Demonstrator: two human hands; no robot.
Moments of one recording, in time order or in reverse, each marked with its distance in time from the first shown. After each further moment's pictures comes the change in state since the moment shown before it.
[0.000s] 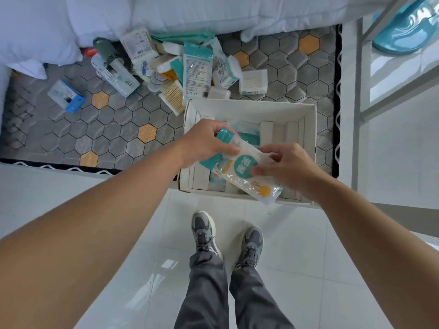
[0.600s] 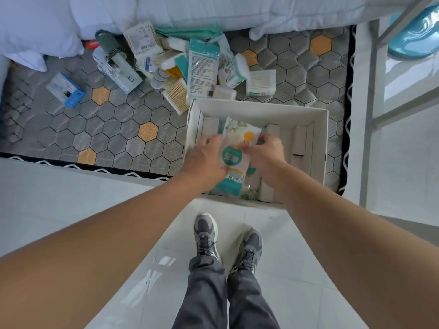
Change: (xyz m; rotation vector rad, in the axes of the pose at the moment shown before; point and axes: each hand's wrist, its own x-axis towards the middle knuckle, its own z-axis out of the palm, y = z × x) left_hand 0.010 -0.056 0.026 0.705 0.348 0.069; right_hand 0.087 0.000 0.058 0.272 0.306 0.227
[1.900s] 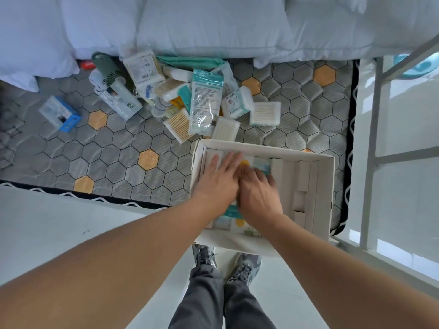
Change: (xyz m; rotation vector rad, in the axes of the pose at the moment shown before) left_hand 0.058 0.009 -0.005 0.697 -0.268 0.380; right_hand 0.009 0.010 0.020 -1.193 -0.065 -0.641
